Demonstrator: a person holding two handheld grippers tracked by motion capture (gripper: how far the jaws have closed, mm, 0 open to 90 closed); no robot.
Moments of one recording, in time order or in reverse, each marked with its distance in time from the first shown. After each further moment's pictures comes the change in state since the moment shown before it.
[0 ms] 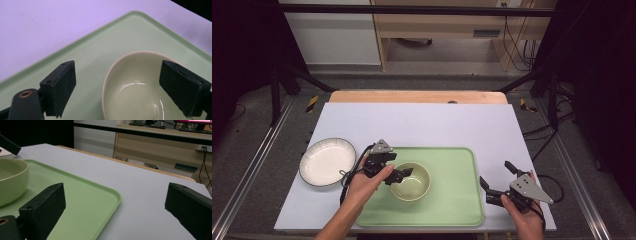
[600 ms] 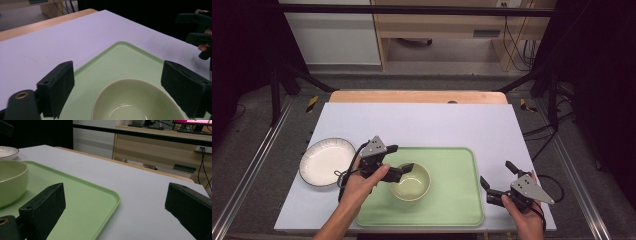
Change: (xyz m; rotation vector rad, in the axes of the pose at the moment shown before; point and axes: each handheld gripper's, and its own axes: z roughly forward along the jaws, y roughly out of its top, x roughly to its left) left arm -0.009 0.011 -0.023 -0.202 -0.071 0.099; right arm -0.001 0.001 -0.001 -0.010 -0.007 0.000
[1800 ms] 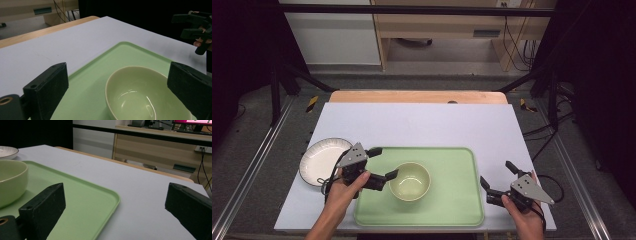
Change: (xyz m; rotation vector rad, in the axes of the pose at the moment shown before) left arm 0.014 -0.026 -0.036 -0.071 0.003 0.023; right arm 0.000 0.000 0.000 0.000 -0.002 -0.002
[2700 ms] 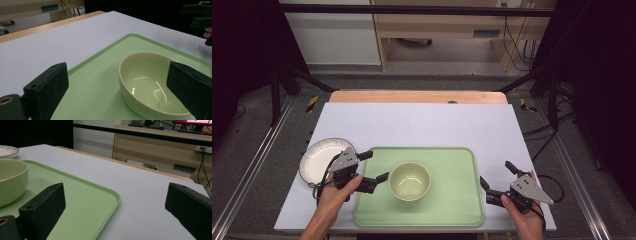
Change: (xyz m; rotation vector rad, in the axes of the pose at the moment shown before) left arm 0.013 -0.021 -0.016 0.016 0.036 0.005; right arm 0.001 0.000 0.000 0.004 0.001 -0.001
